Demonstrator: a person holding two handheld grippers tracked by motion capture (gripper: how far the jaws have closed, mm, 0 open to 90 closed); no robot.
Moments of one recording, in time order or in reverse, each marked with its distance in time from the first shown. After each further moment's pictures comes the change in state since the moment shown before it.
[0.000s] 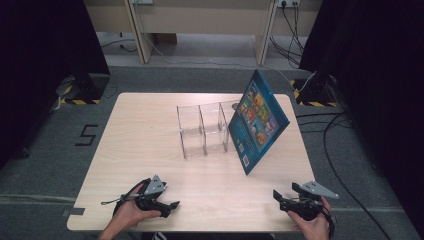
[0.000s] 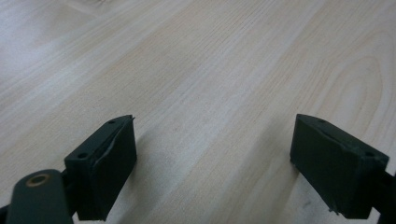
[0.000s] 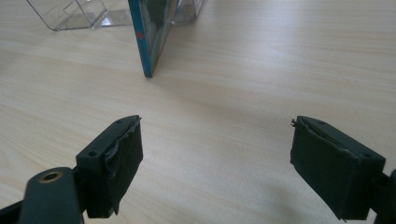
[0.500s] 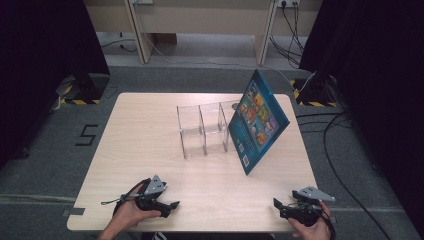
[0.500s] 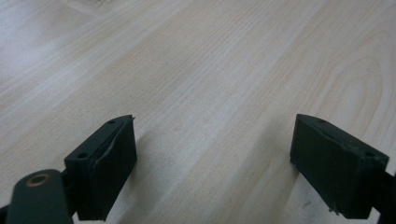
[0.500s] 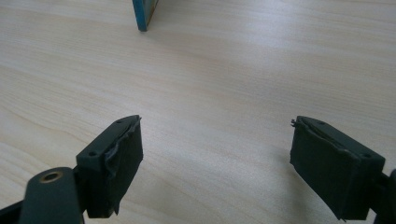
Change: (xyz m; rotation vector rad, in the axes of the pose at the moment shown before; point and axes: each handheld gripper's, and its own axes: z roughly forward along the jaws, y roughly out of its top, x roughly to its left) left arm 0.000 0.000 0.000 0.000 0.000 0.000; right arm 0.002 -0.013 -0.001 0.113 -0.012 -0.013
